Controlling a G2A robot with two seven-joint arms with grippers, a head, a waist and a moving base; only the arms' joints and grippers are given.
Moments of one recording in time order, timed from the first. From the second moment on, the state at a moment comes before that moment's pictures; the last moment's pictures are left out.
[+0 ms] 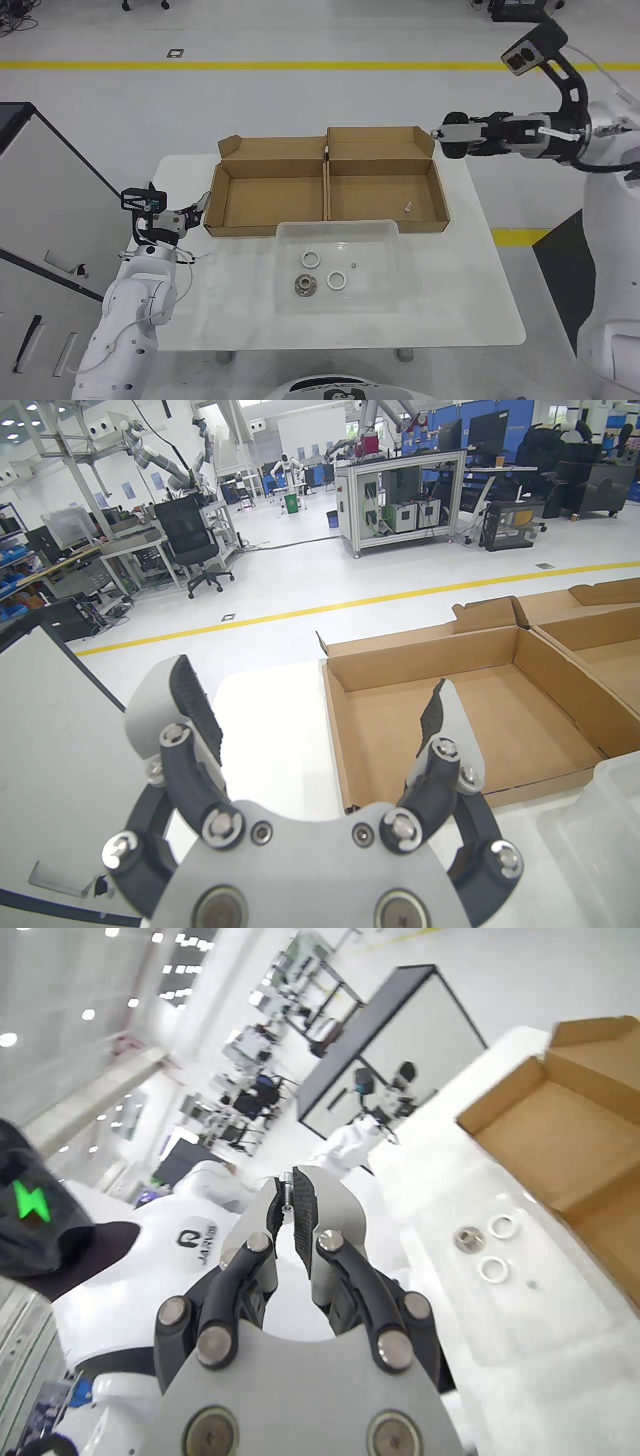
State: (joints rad) left arm 1.73 -1.15 -1.60 -1.80 1.33 0.00 0.00; right arm -0.90 -0.97 1.55 -1.75 0.39 0.12 1.49
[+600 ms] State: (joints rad) left arm 1.73 -1.15 -1.60 -1.80 1.33 0.00 0.00; right arm -0.57 -0.95 1.08 -1.50 -0.27 0.04 1.53
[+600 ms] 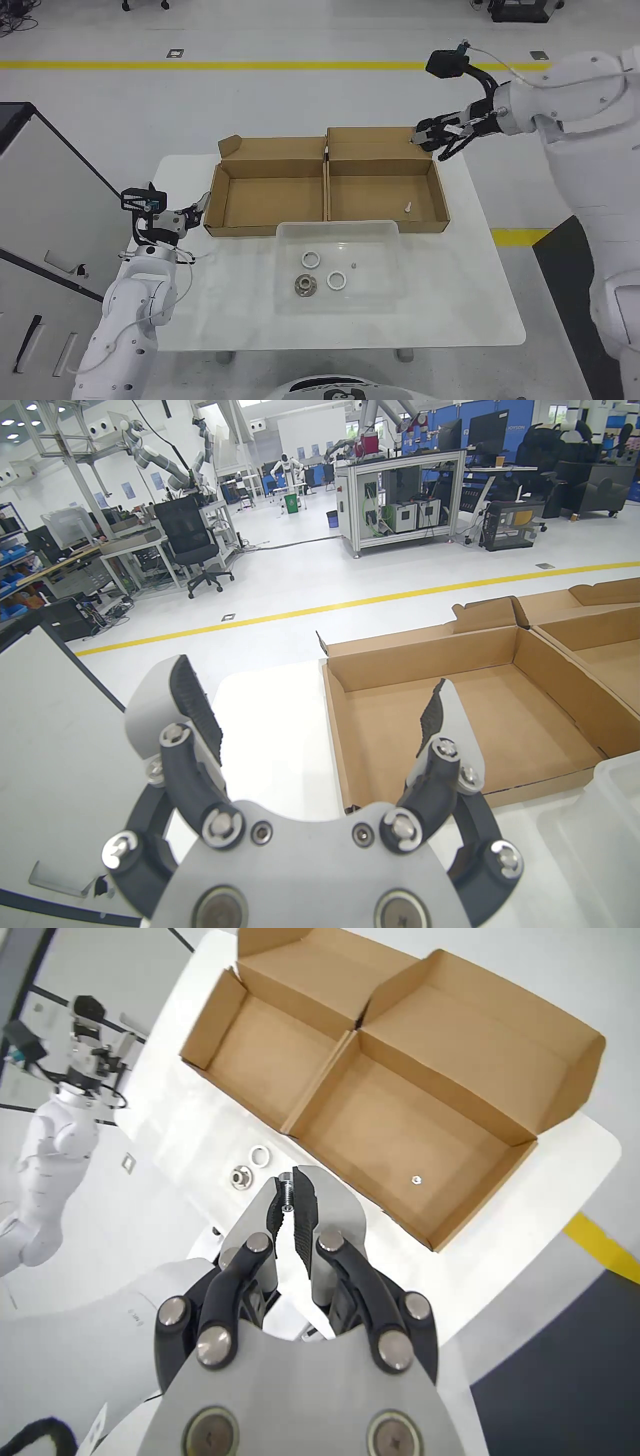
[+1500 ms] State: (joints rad) left arm 1.73 -1.15 -1.60 -1.80 1.33 0.00 0.00; right arm -0.49 -1.09 0.63 -1.08 -0.59 0.02 1.29
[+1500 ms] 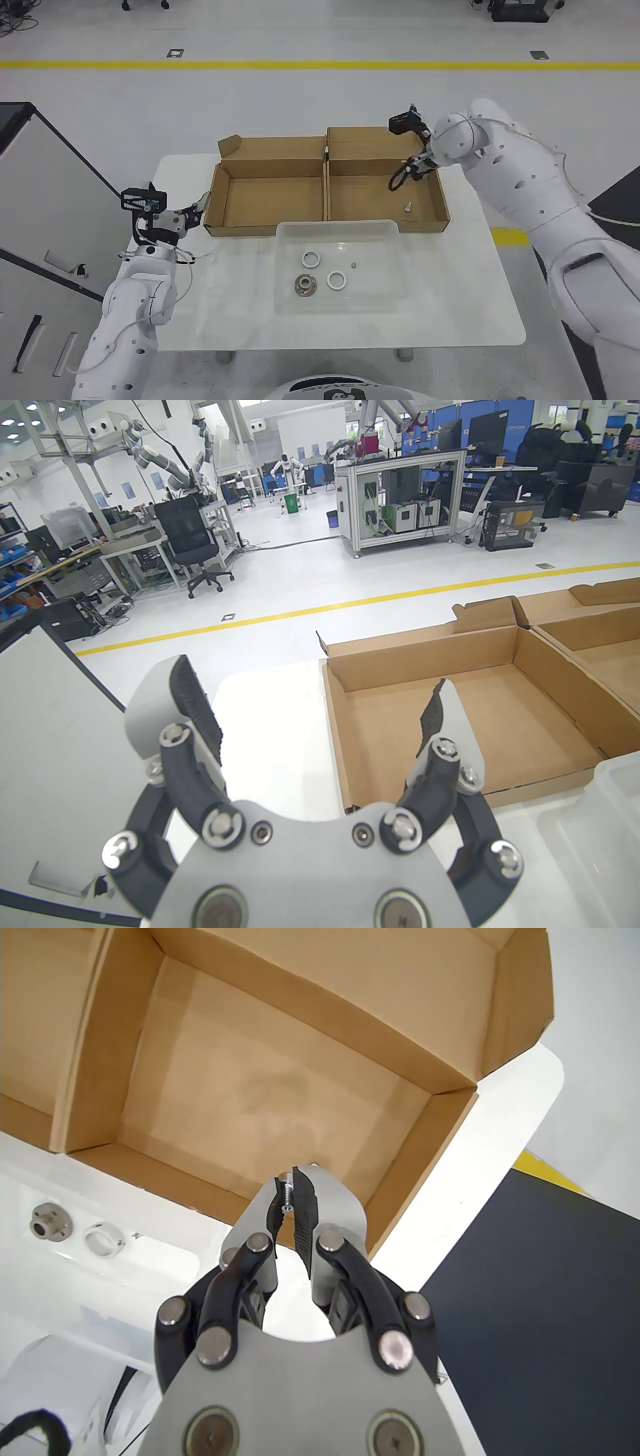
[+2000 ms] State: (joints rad) left arm 1.73 -1.15 -1.60 -1.80 1.33 0.00 0.00; right arm -0.52 -1.18 0.53 -0.88 -0.58 -0.03 1.22
